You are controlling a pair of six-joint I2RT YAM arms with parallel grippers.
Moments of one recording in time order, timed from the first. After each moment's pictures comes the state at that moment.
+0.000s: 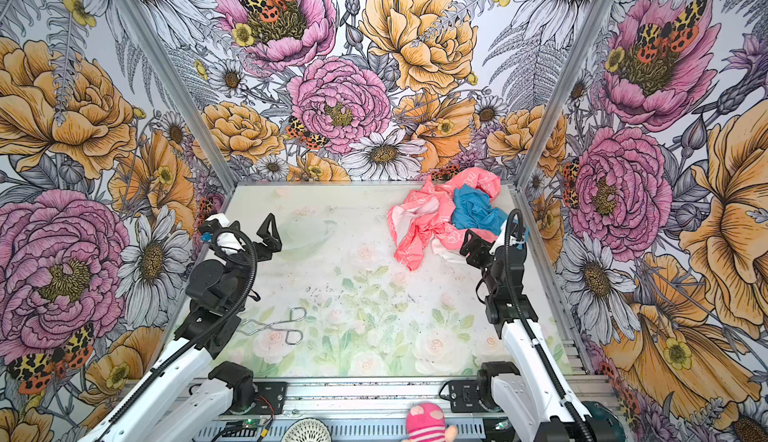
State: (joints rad) left arm -0.34 0.68 0.56 0.22 -0.31 -0.29; right arm -0.01 0.88 0.47 0.10 -0.03 0.57
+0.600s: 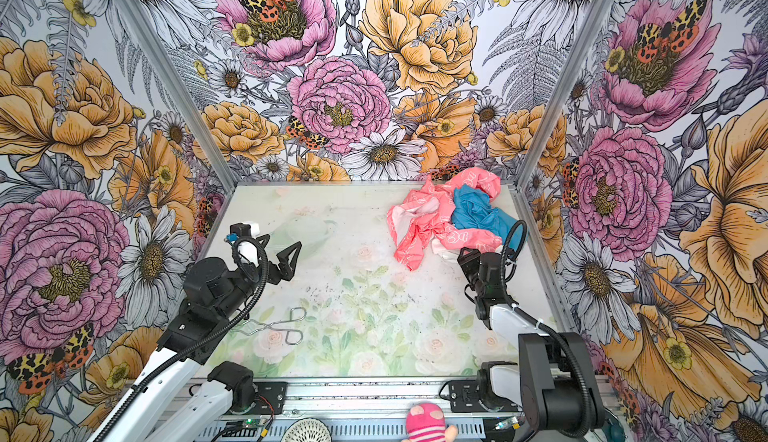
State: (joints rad) left arm -0.35 0.62 0.62 -0.15 0.06 -0.17; right arm -0.01 1.27 0.35 0.43 -0.09 1.09
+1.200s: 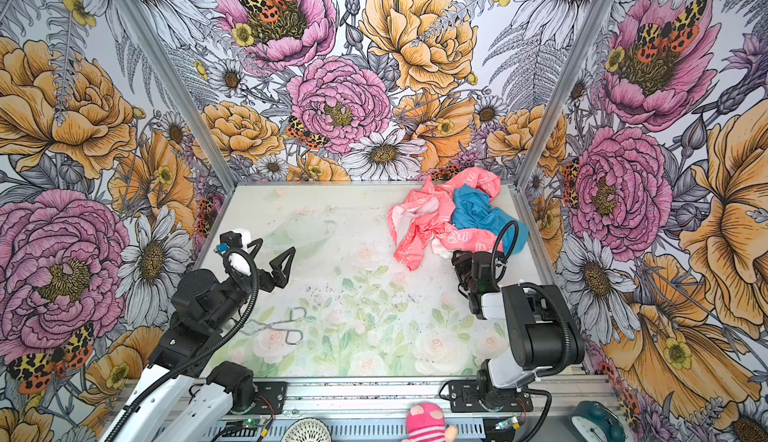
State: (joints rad) left arm -0.33 0.51 0.59 -0.18 0.06 -0.16; right arm 0.02 1.55 0.37 0.64 -0.13 1.20
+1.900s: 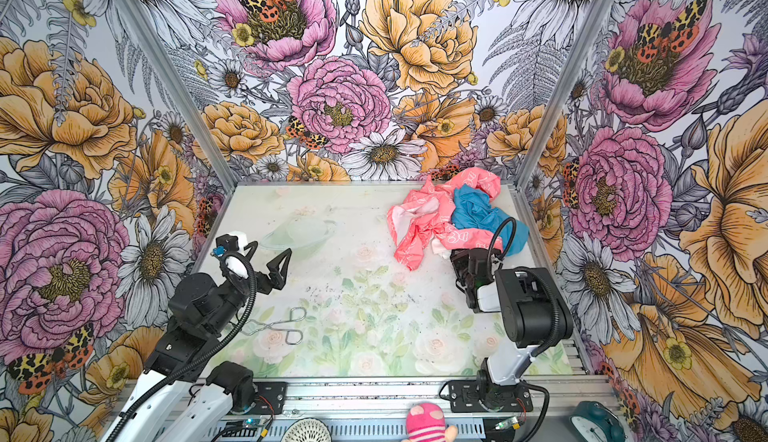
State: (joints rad) left arm -0.35 0.48 0.59 -0.22 0.00 -0.15; right arm 0.02 1.69 0.43 0.72 -0.12 1.22
